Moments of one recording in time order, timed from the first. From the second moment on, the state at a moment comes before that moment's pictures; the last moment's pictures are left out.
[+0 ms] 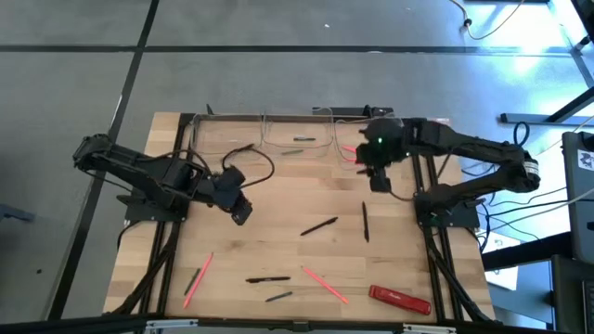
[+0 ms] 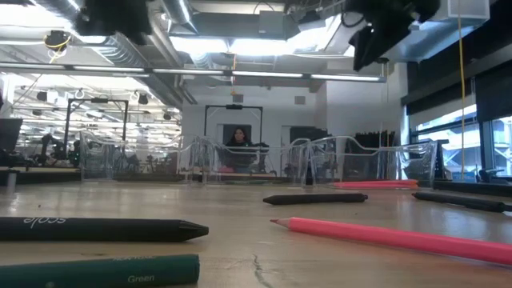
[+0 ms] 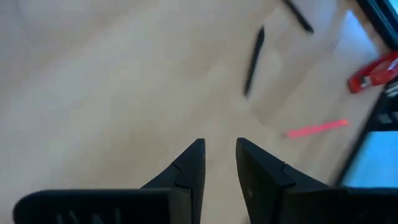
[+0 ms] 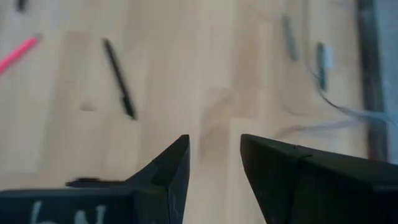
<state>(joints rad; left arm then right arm) -0.29 1.16 1.10 -0.92 -0.25 -1.14 -0.23 1.22 1.21 -0.99 -0.10 -0.31</state>
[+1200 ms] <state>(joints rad) -0.79 1.61 1.10 -1.12 0.15 -2.03 0.02 1.22 1.21 -0.80 -0.10 -0.27</state>
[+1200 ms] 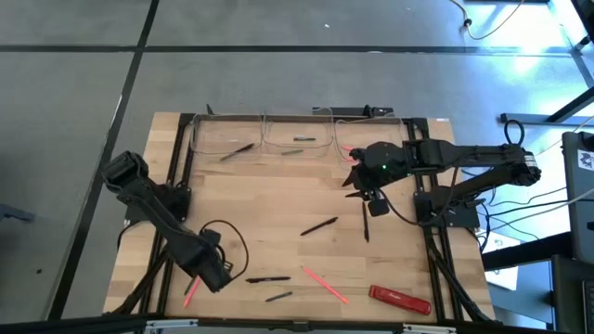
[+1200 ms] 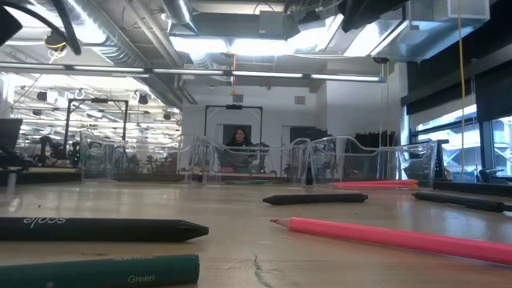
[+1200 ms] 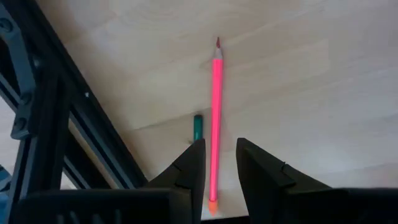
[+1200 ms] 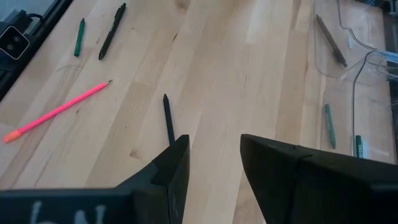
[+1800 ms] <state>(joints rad) -0.84 1.61 0.90 -0.87 0.23 -2.03 0.02 1.22 1.21 -0.77 -0.10 -0.27</state>
